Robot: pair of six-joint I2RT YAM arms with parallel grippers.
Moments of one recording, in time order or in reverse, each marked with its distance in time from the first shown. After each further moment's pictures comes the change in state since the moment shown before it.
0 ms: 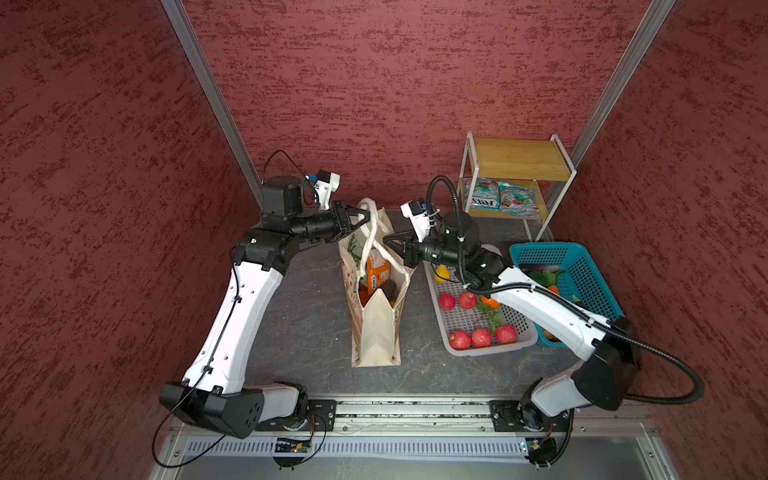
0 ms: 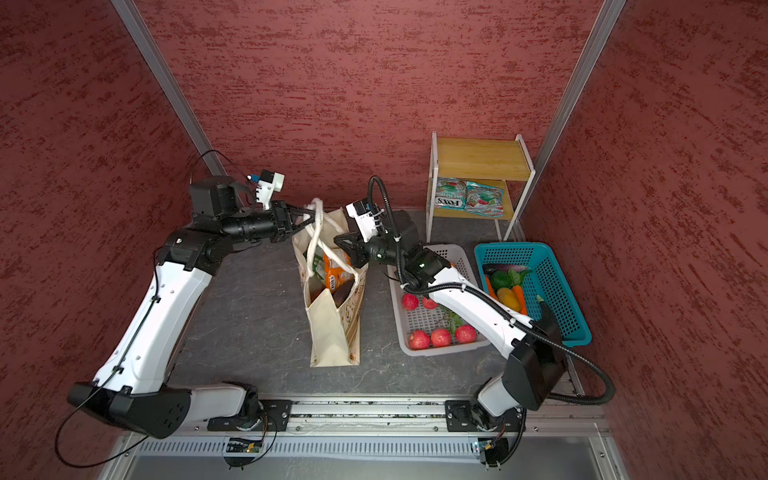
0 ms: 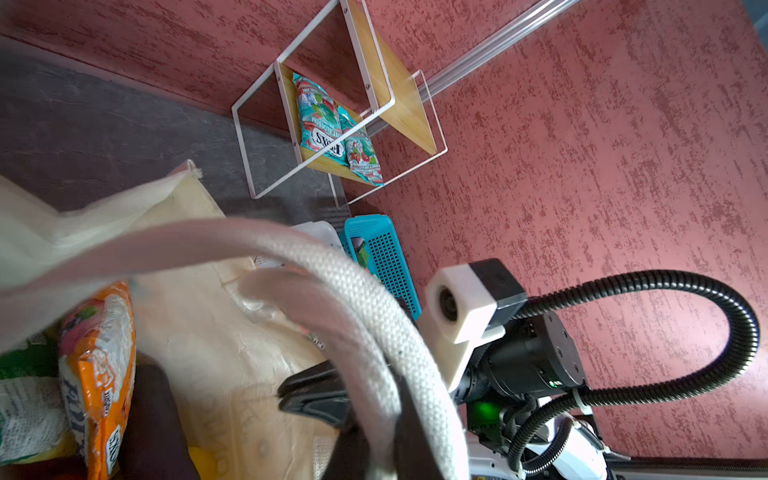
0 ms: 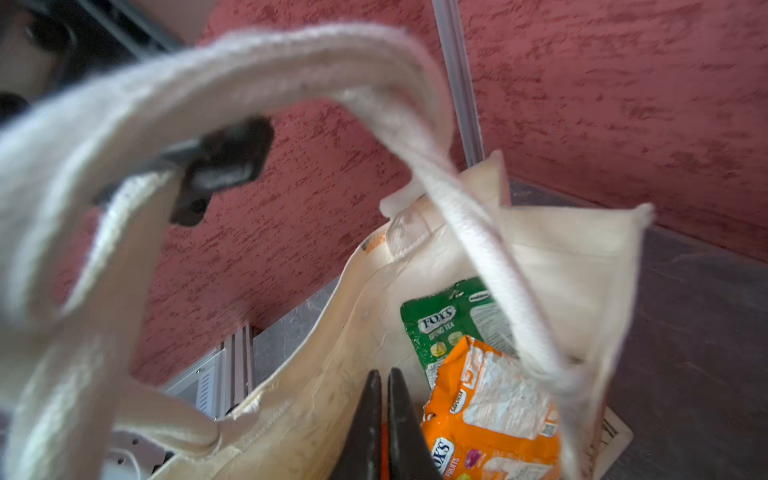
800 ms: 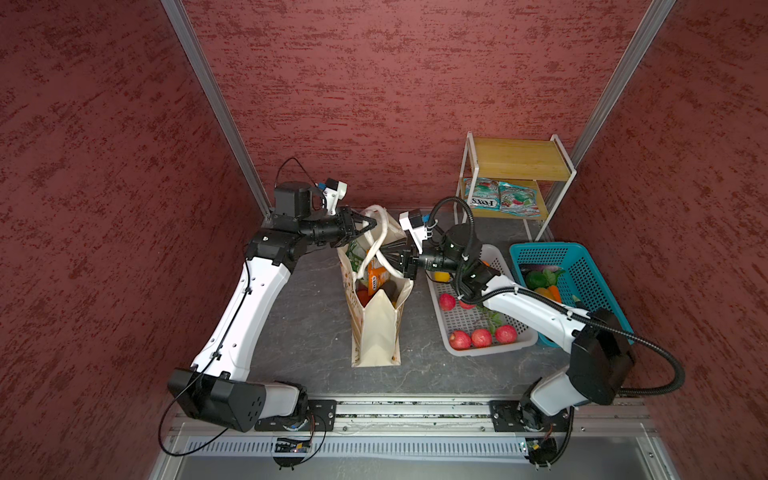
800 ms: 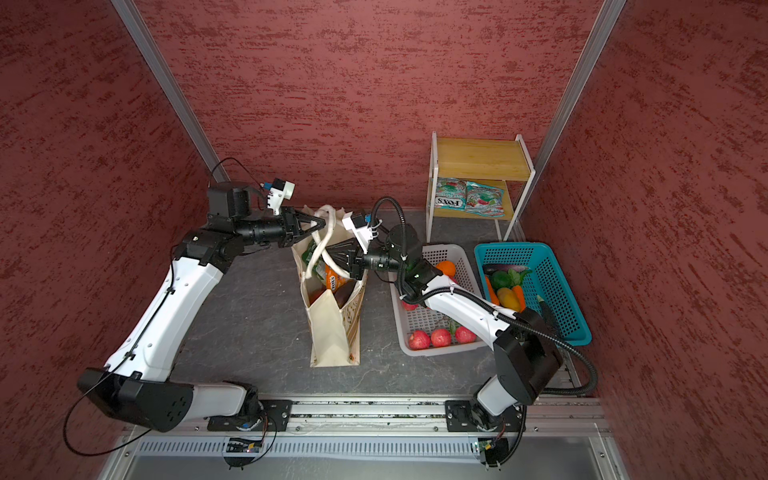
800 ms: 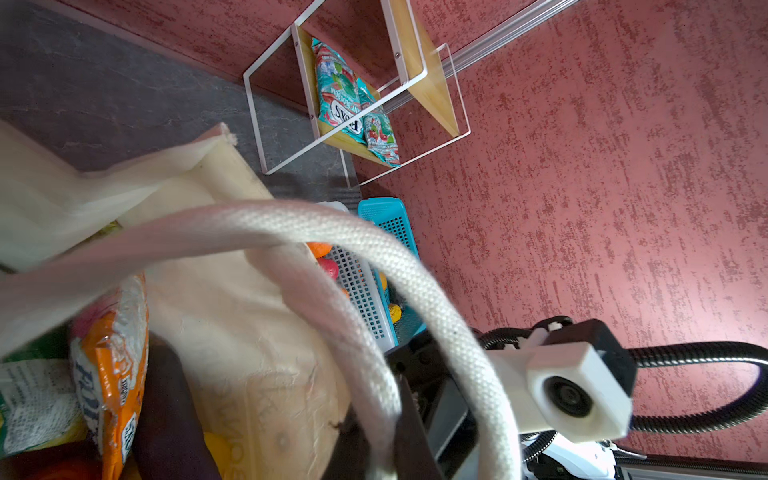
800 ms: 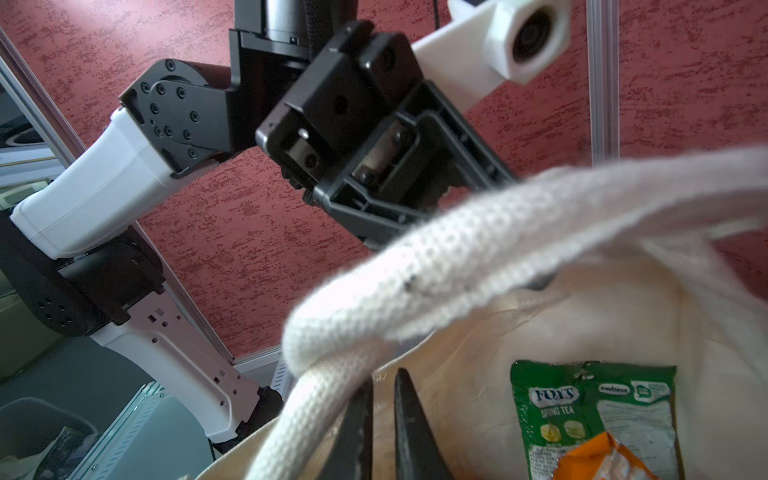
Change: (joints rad) left arm -0.010 0.010 -0.090 0.008 0.000 0.023; right arm -0.002 -0.006 -0.177 0.502 -0.283 0.101
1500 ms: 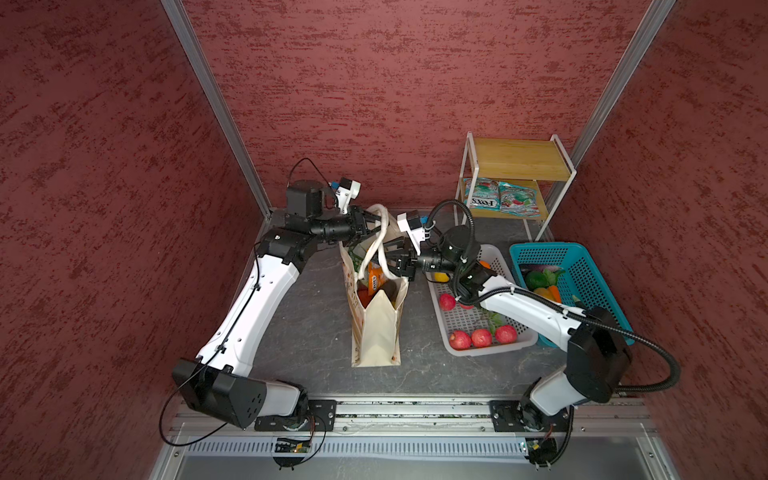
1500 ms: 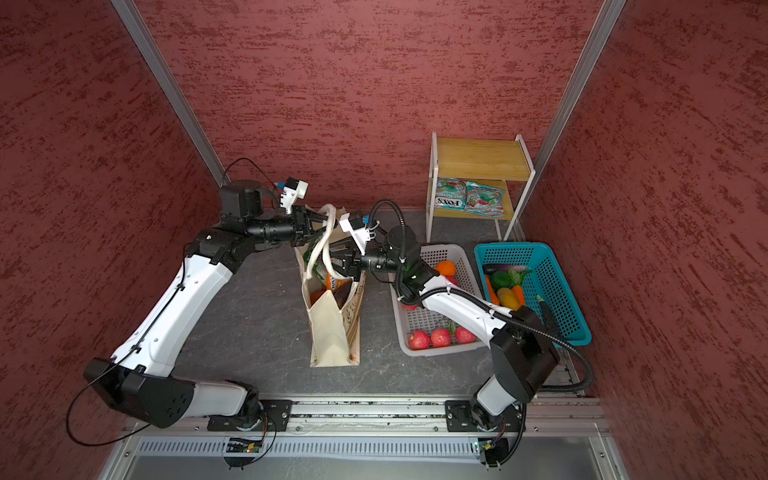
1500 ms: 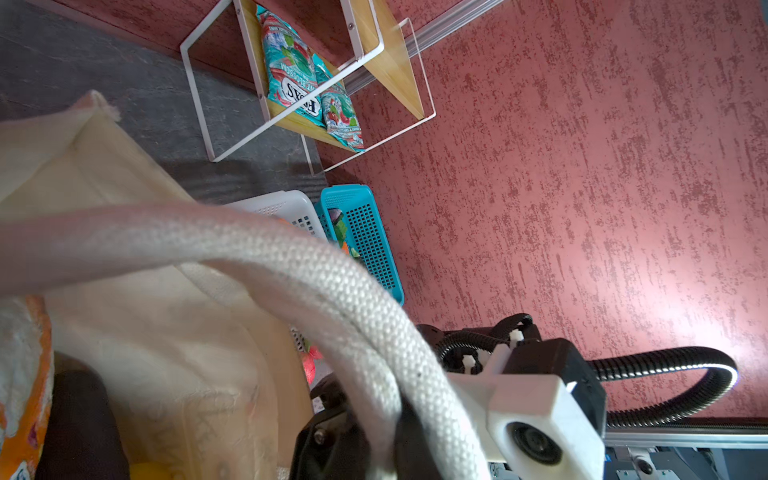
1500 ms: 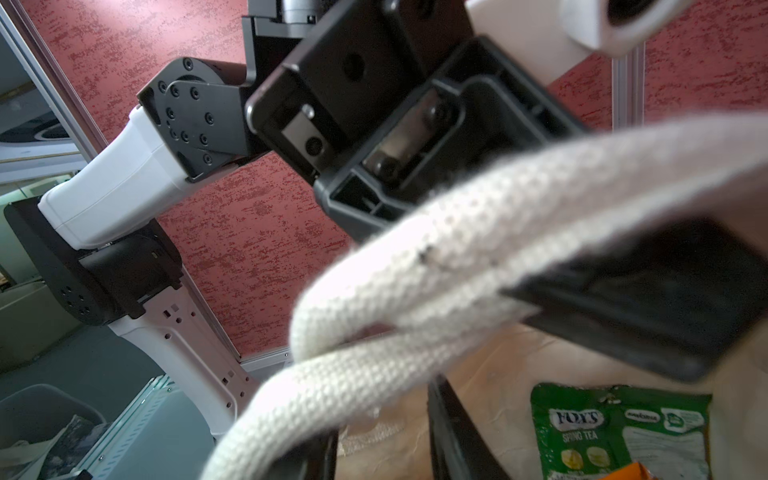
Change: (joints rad) left arm -0.064 0.033 0.010 0.141 0.060 -0.114; right arm 0.016 0.029 0.000 0.065 -0.014 0.003
